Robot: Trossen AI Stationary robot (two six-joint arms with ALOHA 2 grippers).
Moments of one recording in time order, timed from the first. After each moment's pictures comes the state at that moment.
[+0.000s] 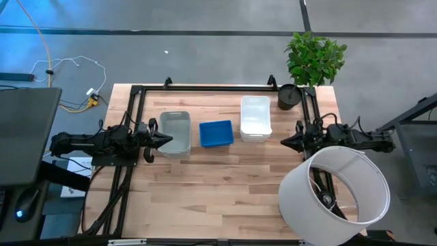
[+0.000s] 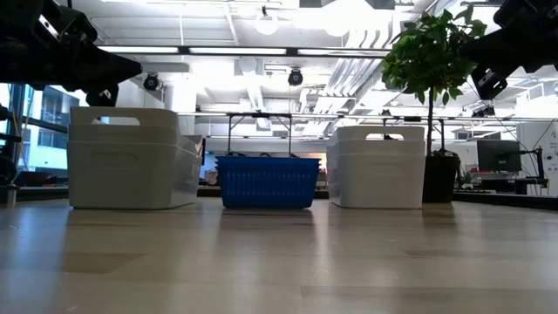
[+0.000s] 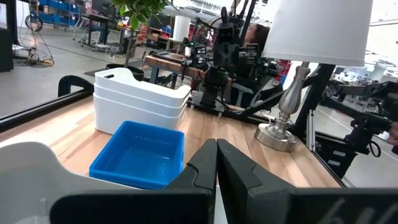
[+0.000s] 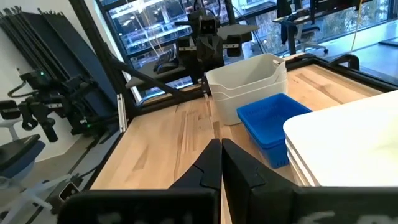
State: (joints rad) left arm 0.11 0.02 0.01 0.02 -0.09 -0.26; right arm 0.11 0.00 0.21 -0.28 0.07 0.29
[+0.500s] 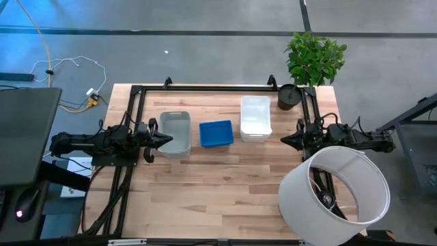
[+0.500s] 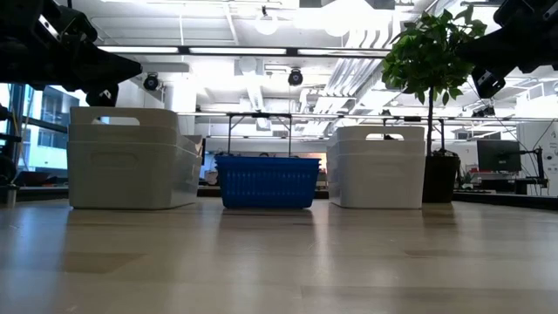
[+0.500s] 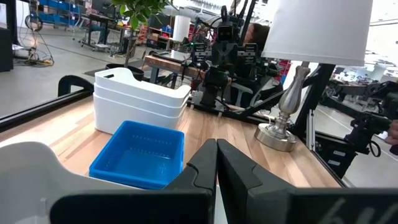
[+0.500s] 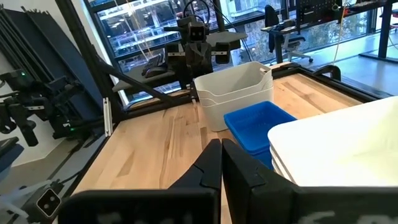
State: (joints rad) left arm 0.11 0.02 0.01 0.02 -0.09 -0.26; right arm 0.11 0.00 0.21 -0.27 0.13 0.26
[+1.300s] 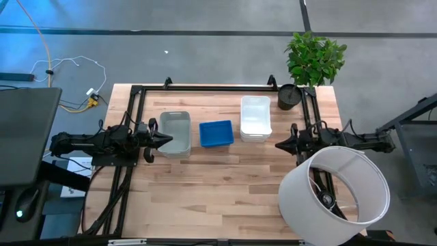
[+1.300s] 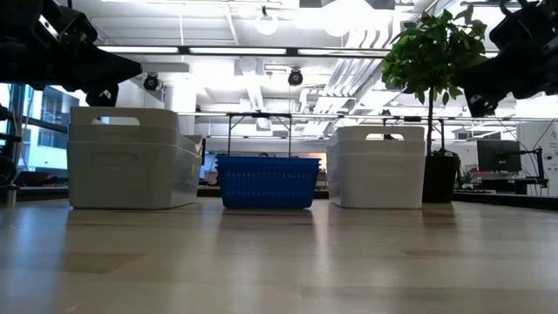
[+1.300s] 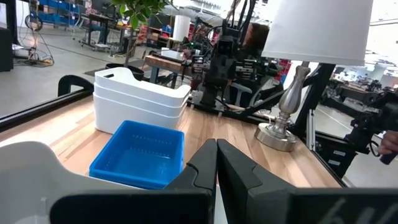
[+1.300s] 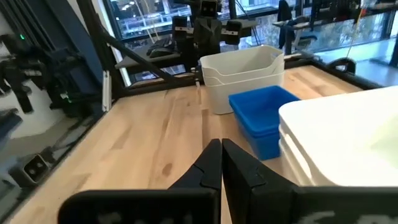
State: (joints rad) left arm 0.11 0.02 0.01 0.02 -0.09 -0.26; right arm 0.10 0.00 0.07 -0.15 0.07 0.19
